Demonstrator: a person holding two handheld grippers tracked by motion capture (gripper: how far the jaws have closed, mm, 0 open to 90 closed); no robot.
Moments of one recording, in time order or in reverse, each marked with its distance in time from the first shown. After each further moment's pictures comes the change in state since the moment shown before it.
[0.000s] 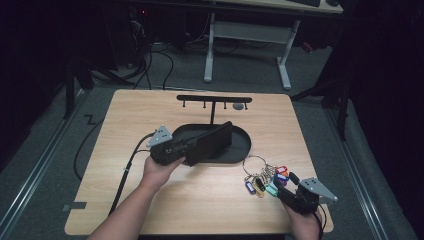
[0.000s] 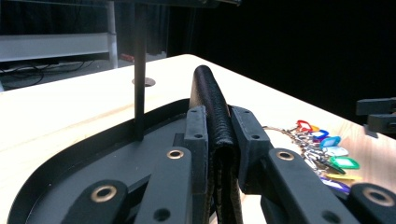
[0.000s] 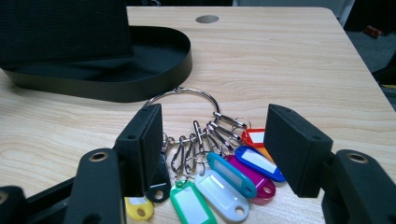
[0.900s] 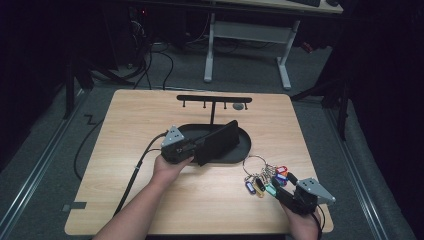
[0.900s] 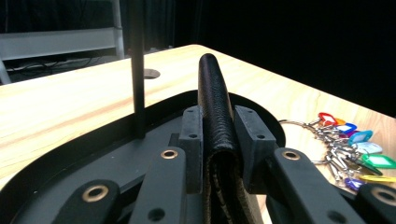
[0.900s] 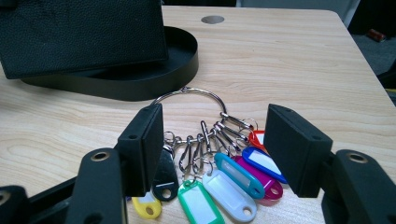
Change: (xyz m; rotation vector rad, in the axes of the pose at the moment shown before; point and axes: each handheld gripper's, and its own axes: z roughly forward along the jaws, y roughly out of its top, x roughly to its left) left arm 0.001 -0.012 0.031 0.027 0.037 0.031; right arm 0.006 0.001 -0.001 0.004 0.005 -0.020
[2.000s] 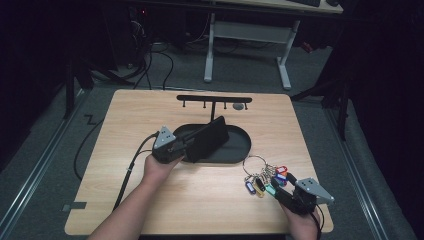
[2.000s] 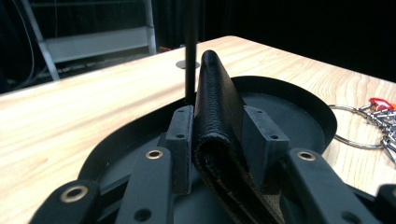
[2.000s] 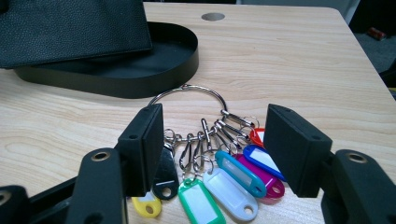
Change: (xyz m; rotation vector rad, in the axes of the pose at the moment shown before) left arm 0.021 -0.012 -0.017 0.017 0.121 0.025; right arm 0.000 -0.001 0.002 0.007 -0.002 0.001
